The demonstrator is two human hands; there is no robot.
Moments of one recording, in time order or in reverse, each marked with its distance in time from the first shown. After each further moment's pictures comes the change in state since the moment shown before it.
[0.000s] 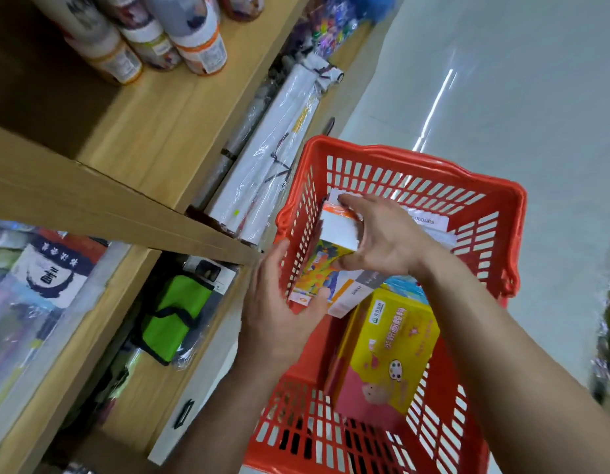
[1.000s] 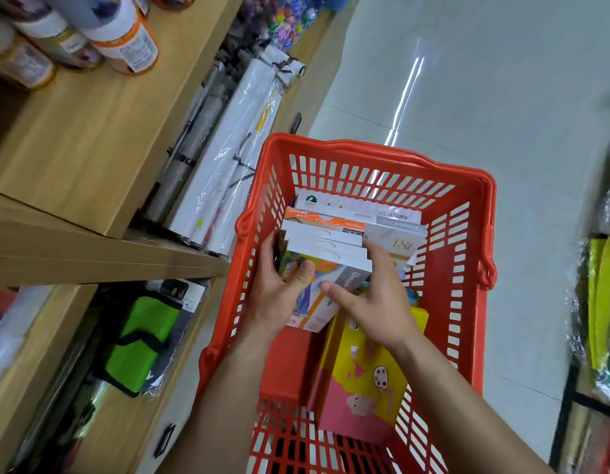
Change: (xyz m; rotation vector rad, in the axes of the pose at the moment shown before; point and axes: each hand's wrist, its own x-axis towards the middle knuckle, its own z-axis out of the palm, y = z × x) left_hand 0.062 -0.031 0.064 -0.459 -0.239 -0.212; right_hand -0.055 0.032 0.089 0.692 0.419 0.239
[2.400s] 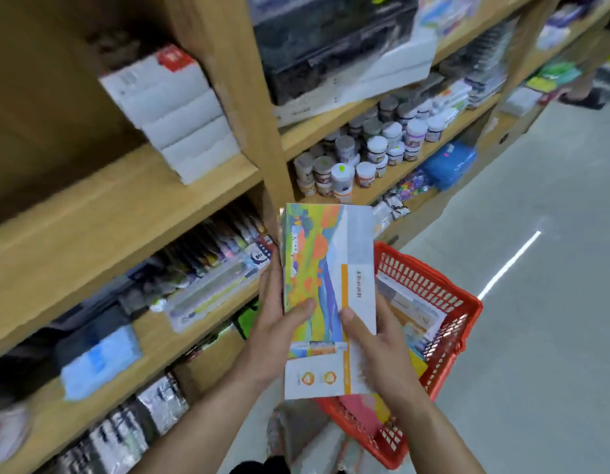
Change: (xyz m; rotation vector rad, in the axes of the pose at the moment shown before) left_hand -0.328 0.278 -0.017 -0.210 0.427 0.241; right_hand -0.232 -0.249 -0.104 0.644 -0.503 -0.193
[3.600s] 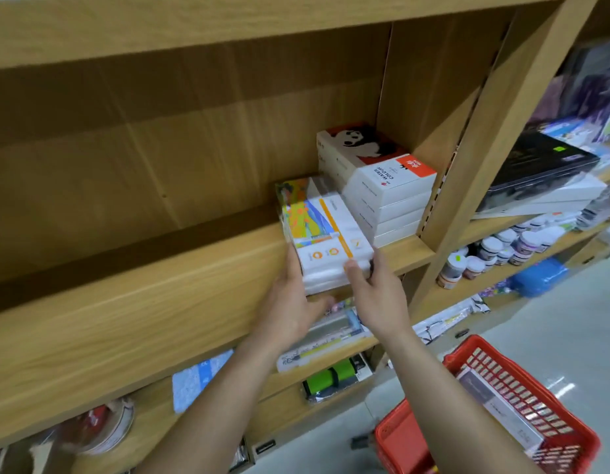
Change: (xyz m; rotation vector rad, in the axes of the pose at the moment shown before) left_hand 0.026 0.108 -0.240 0.750 0.292 0.126; right_hand 0.089 -0.067 0.287 -0.774 -0.057 -0.321
